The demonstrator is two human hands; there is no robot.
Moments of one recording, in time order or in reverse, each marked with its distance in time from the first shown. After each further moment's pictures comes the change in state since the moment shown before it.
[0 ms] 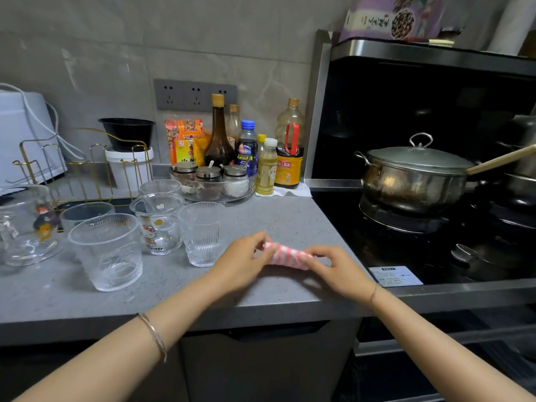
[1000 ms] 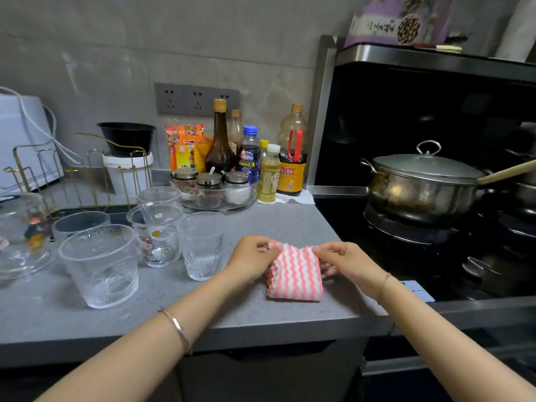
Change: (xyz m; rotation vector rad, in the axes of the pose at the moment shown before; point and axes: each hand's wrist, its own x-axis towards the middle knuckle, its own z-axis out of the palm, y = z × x) left_hand 0.040 -0.007 0.016 -0.479 0.073 -0.373; right_hand 0.032 0.010 -0.019 0.453 0.055 0.456
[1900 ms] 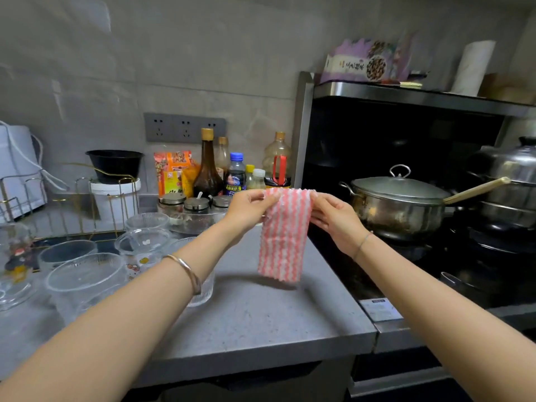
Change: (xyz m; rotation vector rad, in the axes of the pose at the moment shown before) left_hand 0.022 0.118 -0.025 -0.257 0.008 0.200; right_hand 0.018 -0.097 -0.018 0.297 0.191 -0.301
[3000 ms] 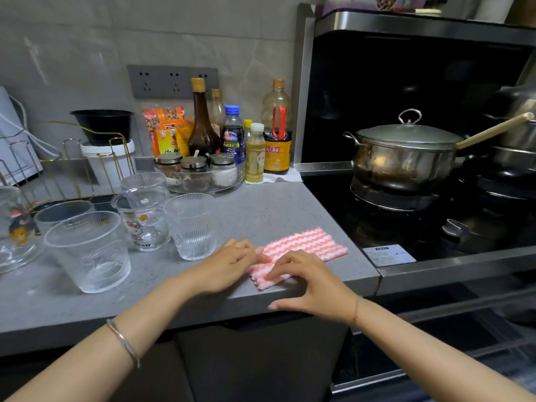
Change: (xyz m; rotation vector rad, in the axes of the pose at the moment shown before) left_hand -0.088 -0.118 -0.046 0.793 -0.591 0.089; right_hand -0.125 0.111 0.013 -0.792 -0.518 -0.411
